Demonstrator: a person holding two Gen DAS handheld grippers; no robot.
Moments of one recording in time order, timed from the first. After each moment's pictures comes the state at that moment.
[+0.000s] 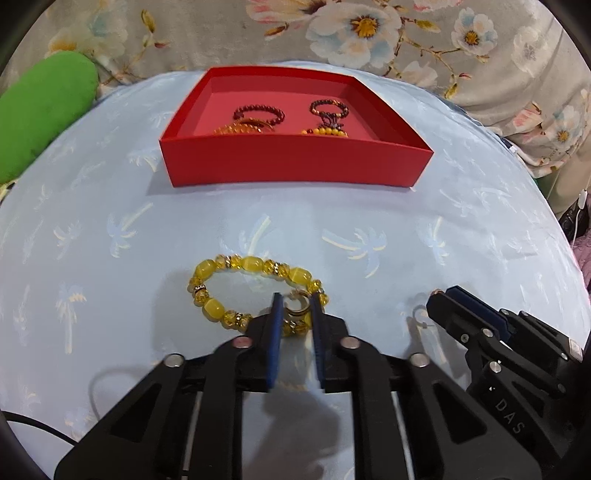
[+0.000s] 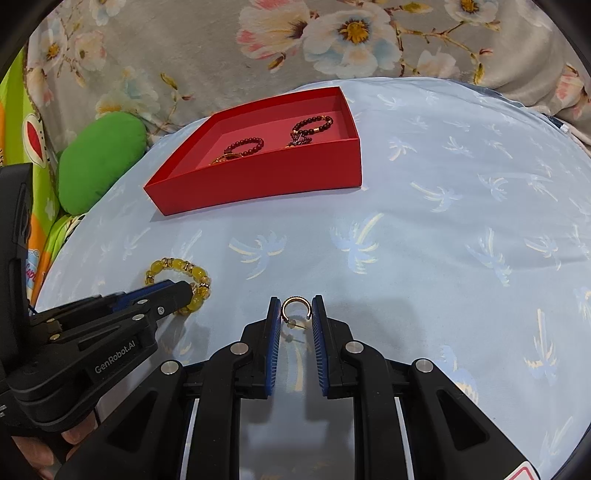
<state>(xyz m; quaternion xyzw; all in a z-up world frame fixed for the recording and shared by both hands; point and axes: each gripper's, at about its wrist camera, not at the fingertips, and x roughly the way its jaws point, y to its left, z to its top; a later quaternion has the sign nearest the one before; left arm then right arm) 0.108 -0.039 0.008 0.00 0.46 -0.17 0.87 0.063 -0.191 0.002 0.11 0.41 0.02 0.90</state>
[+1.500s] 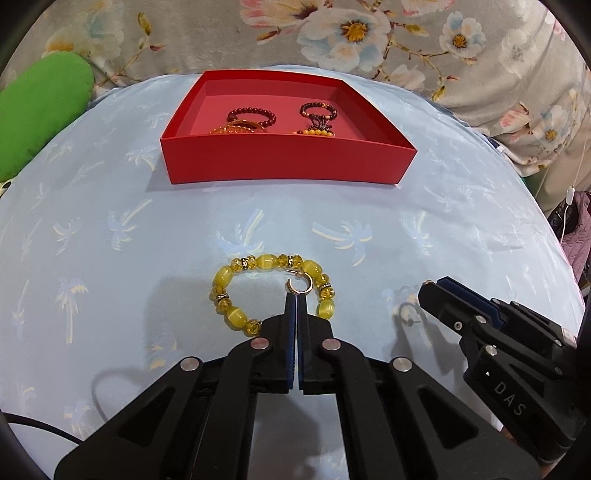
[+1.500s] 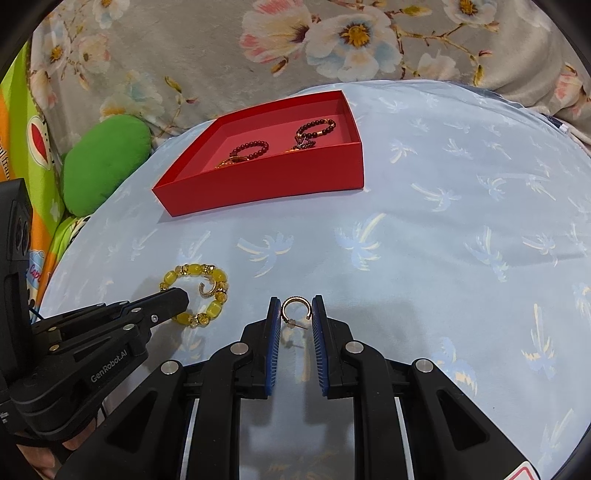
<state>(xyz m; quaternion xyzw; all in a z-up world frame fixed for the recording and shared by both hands) 0.094 -0.032 0.013 0.00 0.46 -0.19 0.87 0.055 -0.189 0.006 0.11 0.41 0.03 0.91</state>
